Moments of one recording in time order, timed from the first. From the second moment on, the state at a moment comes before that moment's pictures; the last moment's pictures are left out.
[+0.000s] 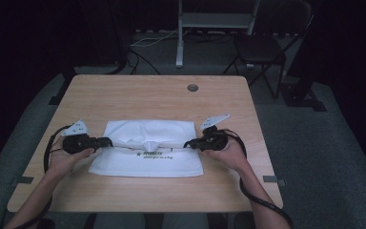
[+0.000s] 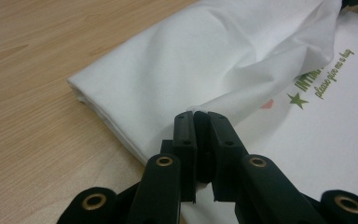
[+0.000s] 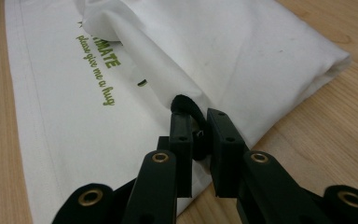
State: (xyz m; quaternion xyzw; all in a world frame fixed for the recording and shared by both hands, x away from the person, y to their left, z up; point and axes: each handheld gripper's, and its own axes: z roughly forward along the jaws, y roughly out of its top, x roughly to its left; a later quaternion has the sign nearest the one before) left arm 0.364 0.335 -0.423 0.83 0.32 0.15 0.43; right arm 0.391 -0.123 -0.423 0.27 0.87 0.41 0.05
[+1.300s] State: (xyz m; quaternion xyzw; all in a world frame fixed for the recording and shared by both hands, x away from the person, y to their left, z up) left arm 0.347 0.338 -0.424 0.83 0.31 0.15 0.43; right arm 0.375 -0.124 -0.425 0.26 0.87 0.41 0.05
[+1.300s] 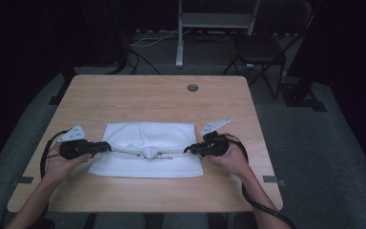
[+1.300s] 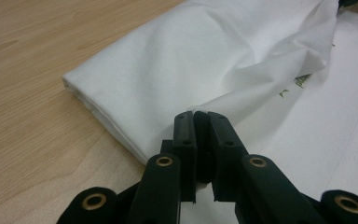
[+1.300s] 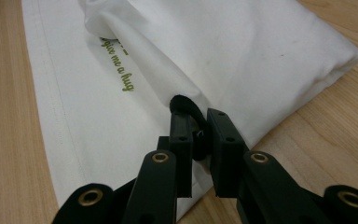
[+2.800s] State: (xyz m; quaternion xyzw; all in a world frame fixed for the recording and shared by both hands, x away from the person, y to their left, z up) left arm 0.326 0.337 -0.422 0.84 0.29 0.15 0.44; right arm 0.358 -0.125 -0.420 0.24 0.88 0.42 0.05
